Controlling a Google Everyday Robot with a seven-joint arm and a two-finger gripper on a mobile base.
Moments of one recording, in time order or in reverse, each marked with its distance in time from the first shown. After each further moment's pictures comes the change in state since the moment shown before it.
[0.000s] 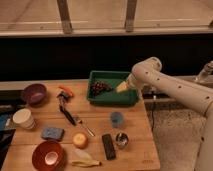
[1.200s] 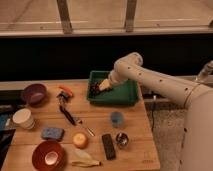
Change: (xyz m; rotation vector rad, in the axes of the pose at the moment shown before) arm -0.047 0.124 0.005 -0.133 -0.045 -0.251
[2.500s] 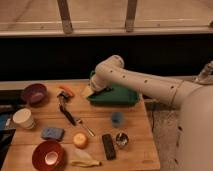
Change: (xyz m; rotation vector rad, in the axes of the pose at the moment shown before) arm 0.011 0.115 0.014 -0.133 0.032 -0.264
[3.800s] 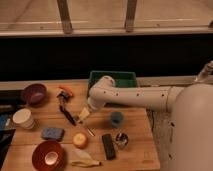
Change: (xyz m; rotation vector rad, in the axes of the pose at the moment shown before) arm 0.089 0.046 0.060 -0.020 0.163 0.088
